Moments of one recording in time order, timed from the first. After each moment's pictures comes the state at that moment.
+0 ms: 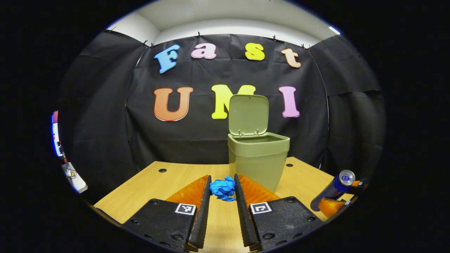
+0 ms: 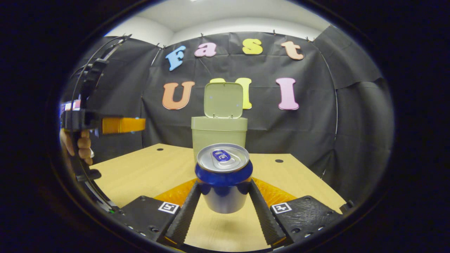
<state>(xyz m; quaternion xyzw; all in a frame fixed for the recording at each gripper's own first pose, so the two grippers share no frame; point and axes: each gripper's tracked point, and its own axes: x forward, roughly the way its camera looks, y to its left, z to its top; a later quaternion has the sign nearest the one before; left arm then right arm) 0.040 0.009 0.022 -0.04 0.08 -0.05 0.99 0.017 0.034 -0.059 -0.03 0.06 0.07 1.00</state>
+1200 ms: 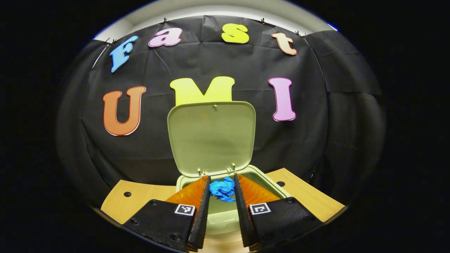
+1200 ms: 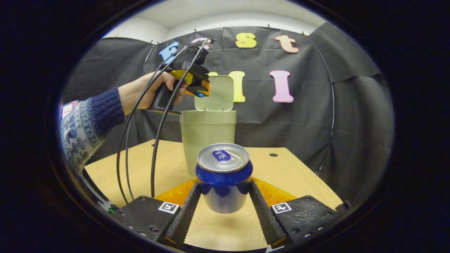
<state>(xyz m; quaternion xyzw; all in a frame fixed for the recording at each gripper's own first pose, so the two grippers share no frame) 0.268 -0.104 0.049 -0.02 0.14 -0.12 0.98 0.021 0.006 -0.065 -0.02 0.09 0.06 0.99</state>
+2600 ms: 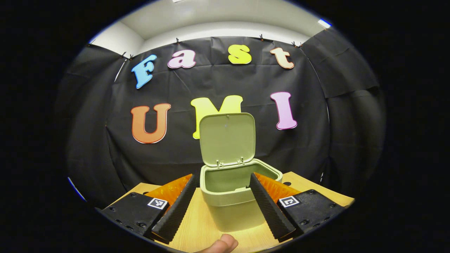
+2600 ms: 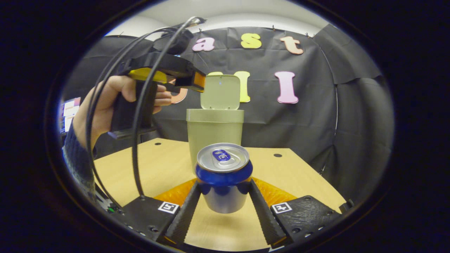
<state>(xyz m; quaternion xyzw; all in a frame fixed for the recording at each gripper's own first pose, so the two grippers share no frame) 0.142 -0.054 0.057 0.00 0.03 -0.04 1.00 0.019 0.026 -0.073 -0.03 0.09 0.08 0.99</state>
